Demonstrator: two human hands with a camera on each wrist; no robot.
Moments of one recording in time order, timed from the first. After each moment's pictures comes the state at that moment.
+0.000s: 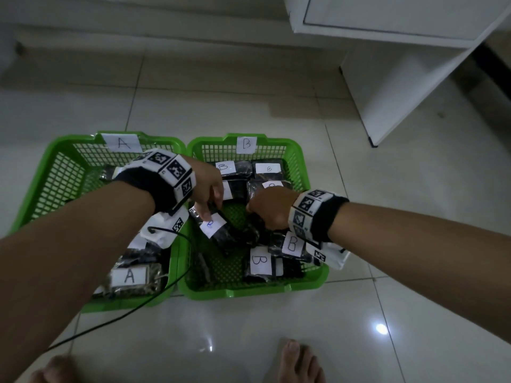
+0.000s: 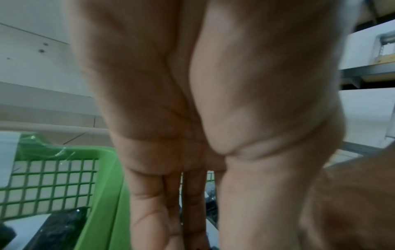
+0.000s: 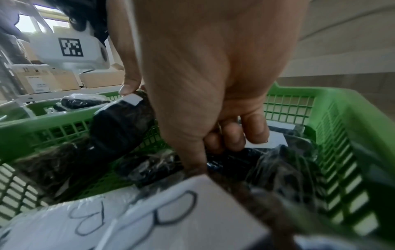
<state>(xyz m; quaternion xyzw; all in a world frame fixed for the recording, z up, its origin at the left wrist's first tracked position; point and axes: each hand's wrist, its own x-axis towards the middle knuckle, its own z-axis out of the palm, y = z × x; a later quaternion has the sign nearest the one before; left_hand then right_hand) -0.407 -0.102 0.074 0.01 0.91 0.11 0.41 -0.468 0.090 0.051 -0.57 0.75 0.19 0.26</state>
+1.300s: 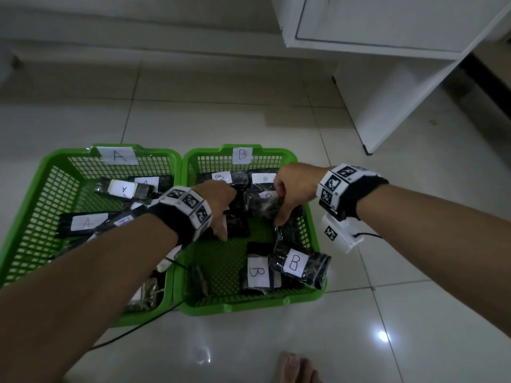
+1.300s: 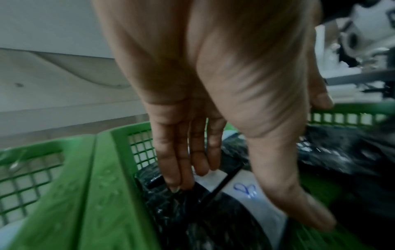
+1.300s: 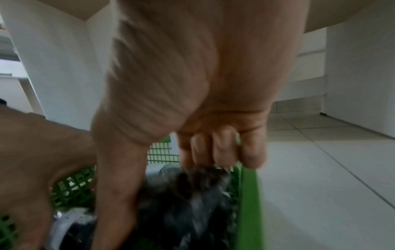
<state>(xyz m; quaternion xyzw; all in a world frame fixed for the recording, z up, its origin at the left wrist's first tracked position) -0.405 -0.067 0.049 0.03 0.96 0.05 0.27 -0.527 0.108 0.093 -0.40 0.86 0.07 0.31</state>
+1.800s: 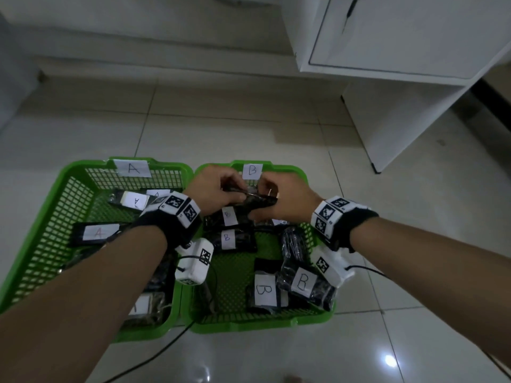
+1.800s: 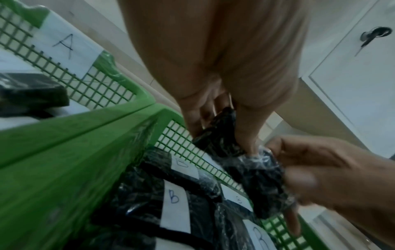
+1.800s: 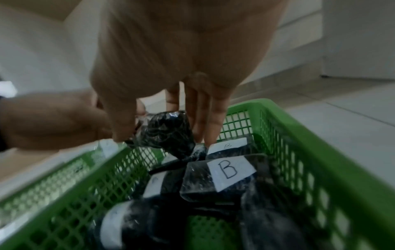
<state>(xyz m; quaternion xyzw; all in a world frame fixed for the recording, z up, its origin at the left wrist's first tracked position) -0.404 -0.096 0.056 -0.10 0.87 0.48 -0.05 -0.511 0.088 0.068 -0.43 0.86 -0.21 0.19</state>
